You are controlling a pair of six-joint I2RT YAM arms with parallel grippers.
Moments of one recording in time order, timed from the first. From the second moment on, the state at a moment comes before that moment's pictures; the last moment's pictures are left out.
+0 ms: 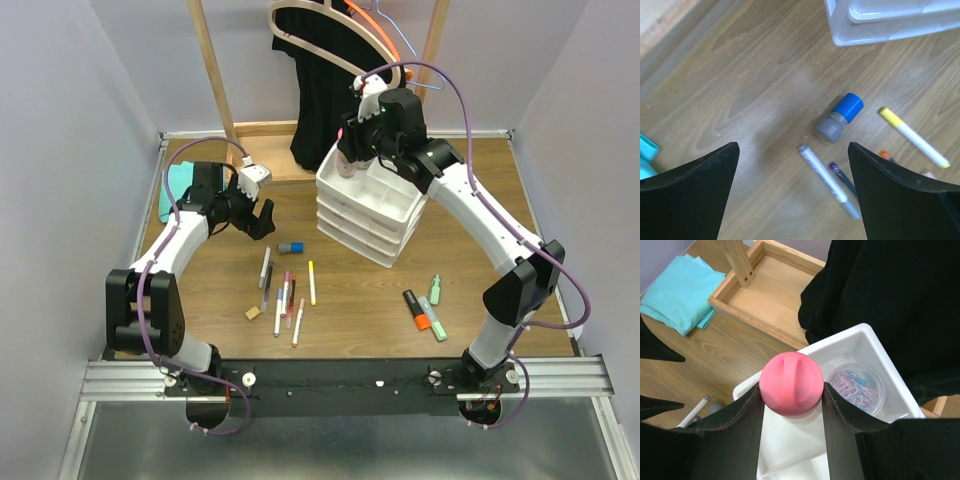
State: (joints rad) left arm -0.08 1.46 1.01 -0.35 0.60 0.36; right arm 0.59 1.76 1.85 -0.46 0.00 0.00
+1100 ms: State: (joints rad) left arm -0.17 1.64 1.07 -0.49 0.62 0.90; right arm 0.59 1.51 1.68 -0.40 -0.12 -0.01
